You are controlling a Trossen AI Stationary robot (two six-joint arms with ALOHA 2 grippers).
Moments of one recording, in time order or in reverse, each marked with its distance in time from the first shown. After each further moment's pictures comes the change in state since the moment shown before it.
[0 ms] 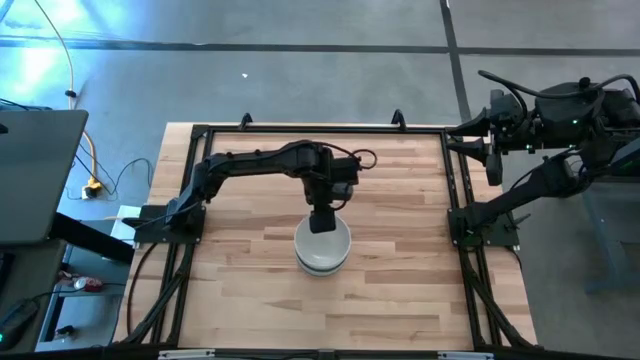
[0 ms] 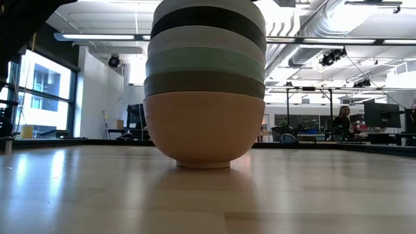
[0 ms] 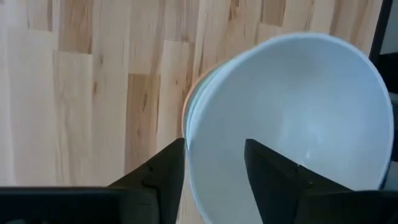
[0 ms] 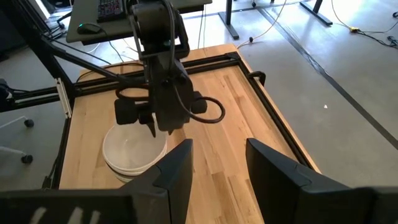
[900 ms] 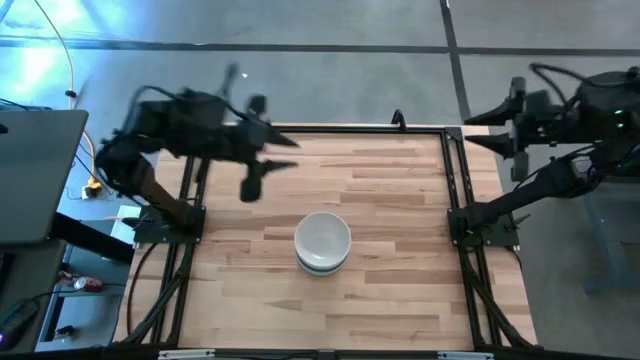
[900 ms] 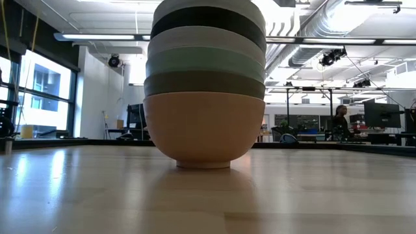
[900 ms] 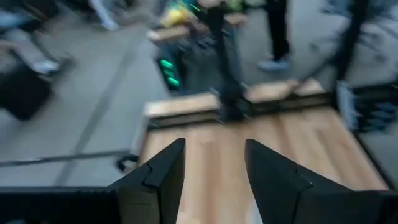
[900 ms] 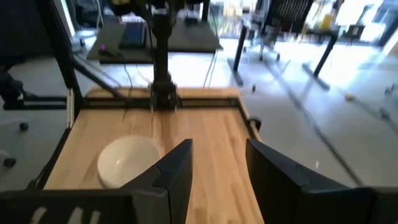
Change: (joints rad) left arm -0.120 -0.579 0.035 0.357 -0.417 0.258; right arm 0.000 -0.081 0.000 0.114 -0.031 -0.240
